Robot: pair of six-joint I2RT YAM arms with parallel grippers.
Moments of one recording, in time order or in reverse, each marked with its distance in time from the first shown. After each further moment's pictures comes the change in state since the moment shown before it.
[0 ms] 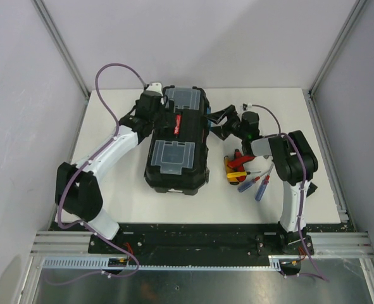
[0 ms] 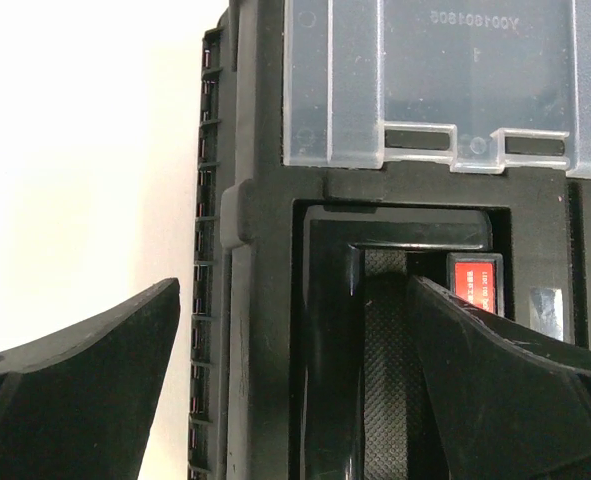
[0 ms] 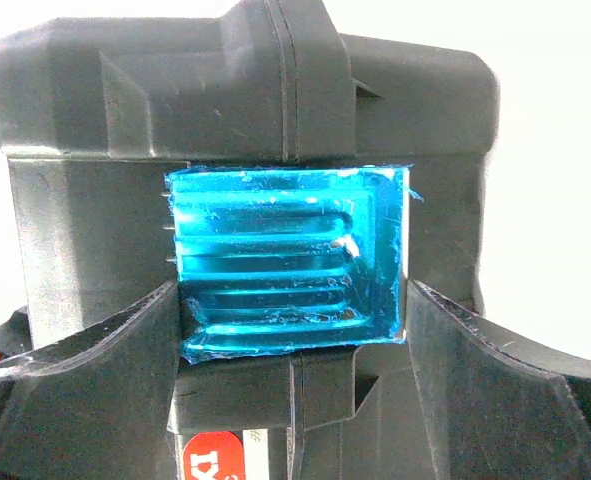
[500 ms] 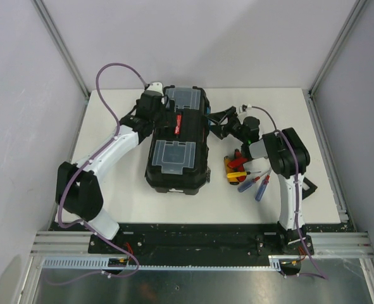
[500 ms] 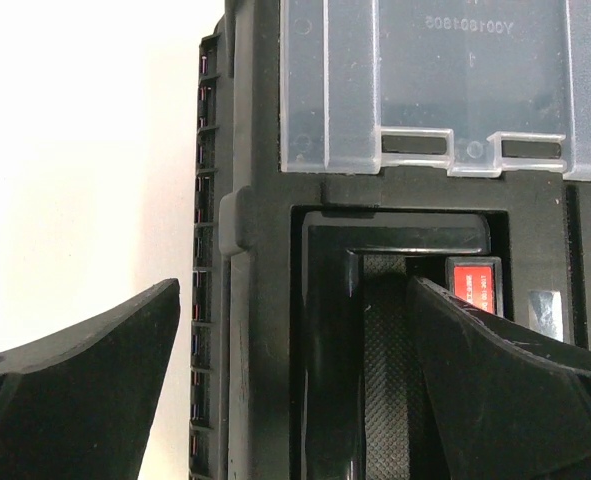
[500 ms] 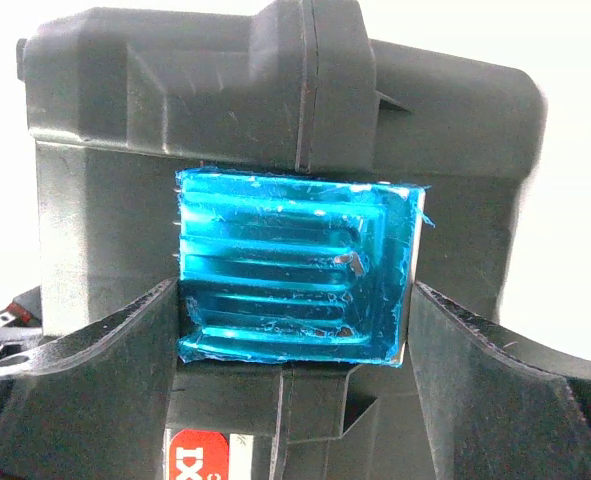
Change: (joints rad) left arm -0.019 0.015 0.002 0.015 -0.011 0.000; right arm -0.022 0.117 0.005 0.259 -0.074 0.064
